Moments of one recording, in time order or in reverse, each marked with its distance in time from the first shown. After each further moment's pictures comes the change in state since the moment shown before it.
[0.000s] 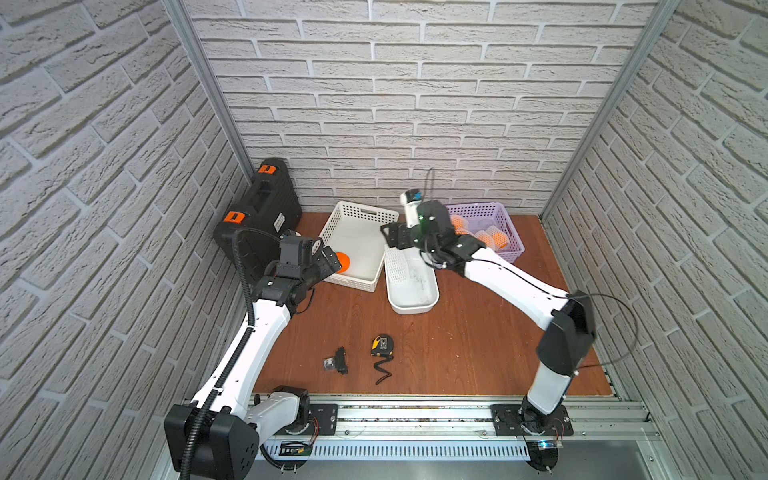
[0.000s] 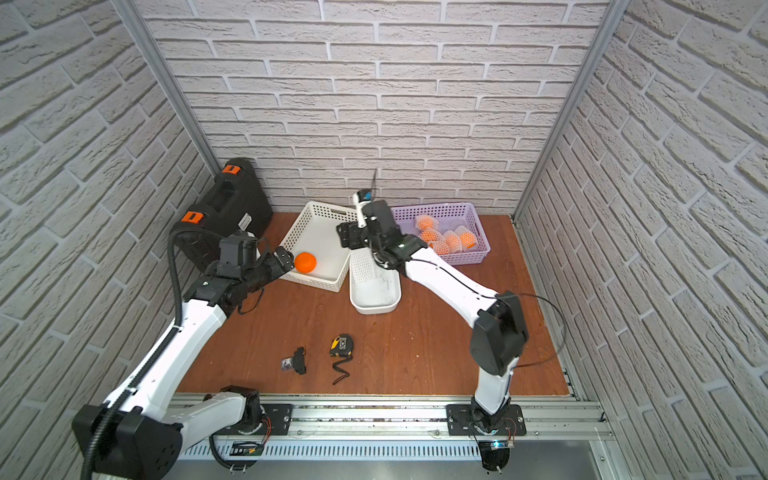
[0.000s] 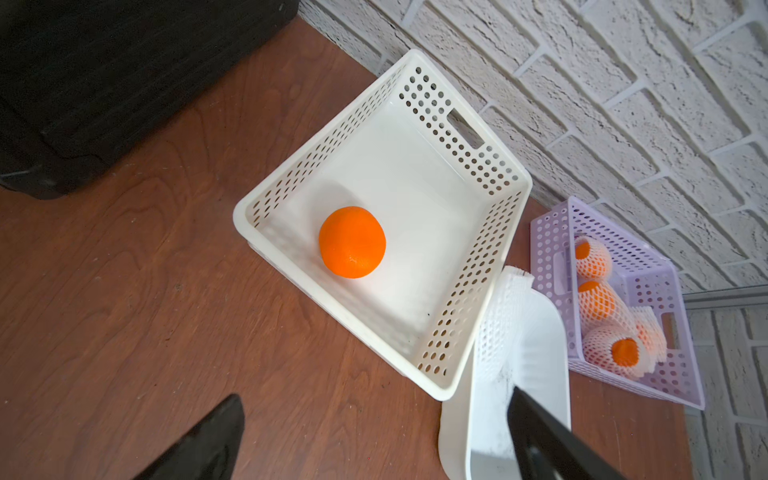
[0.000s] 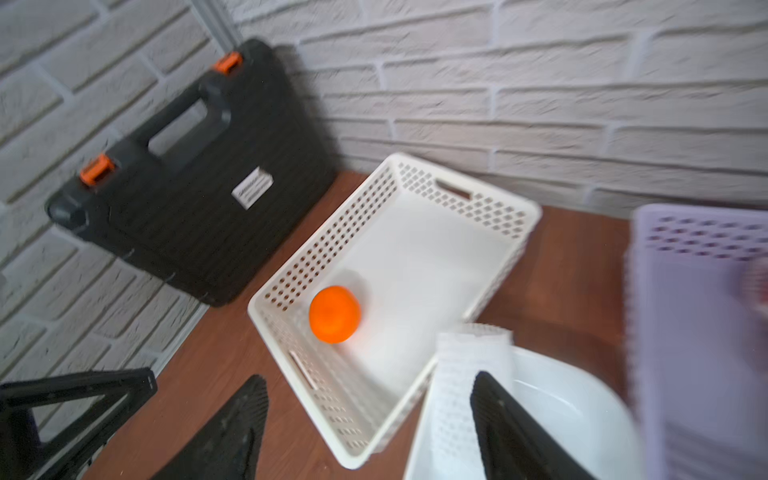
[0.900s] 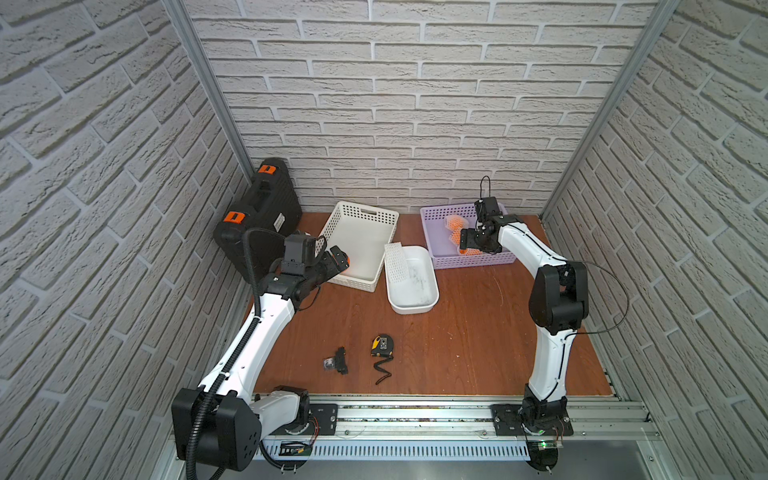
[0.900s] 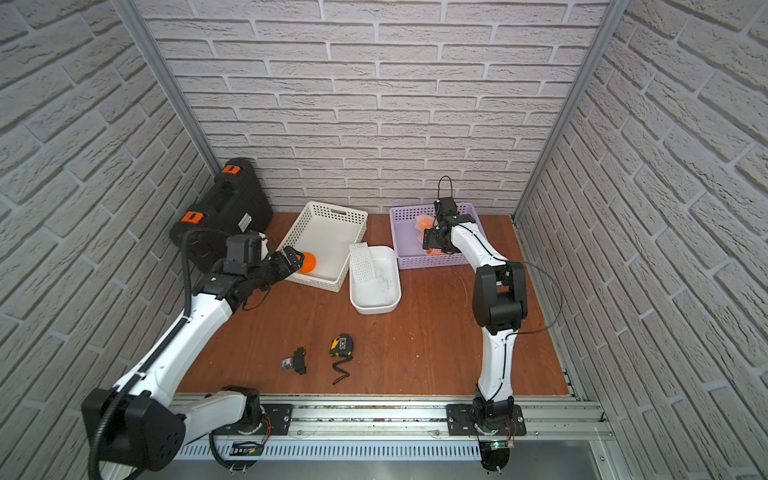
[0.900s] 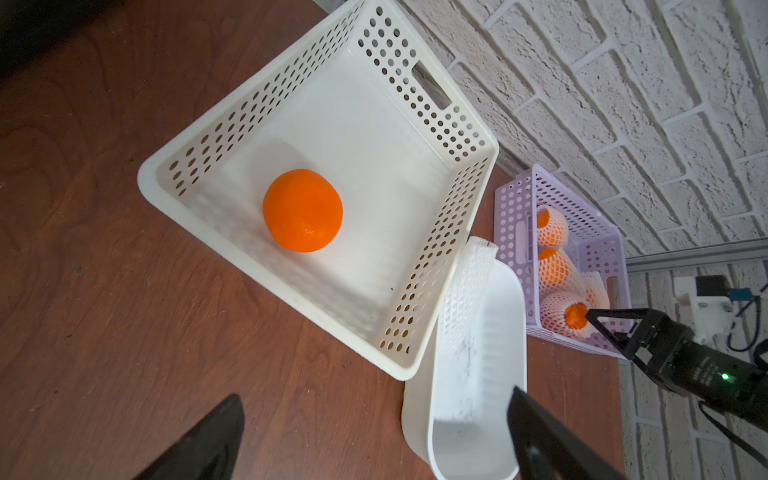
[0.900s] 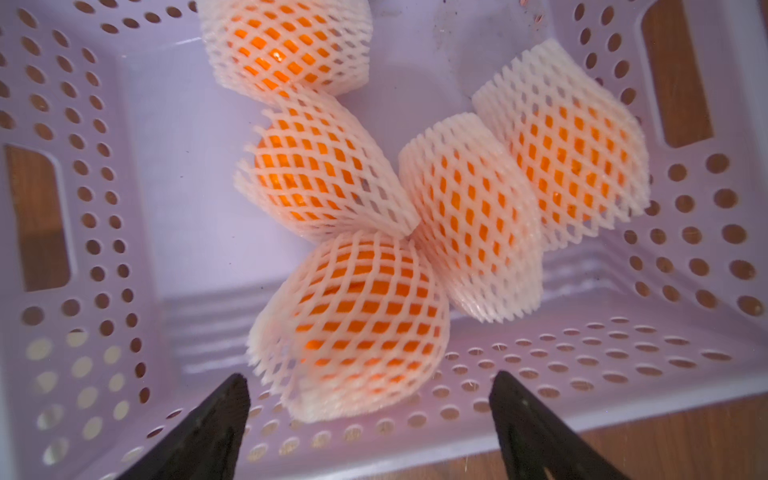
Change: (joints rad) left arm 0.000 0.061 -0.014 0.055 0.158 -0.034; right arm -0.470 0.362 0.169 -0.499 0.068 -0.112
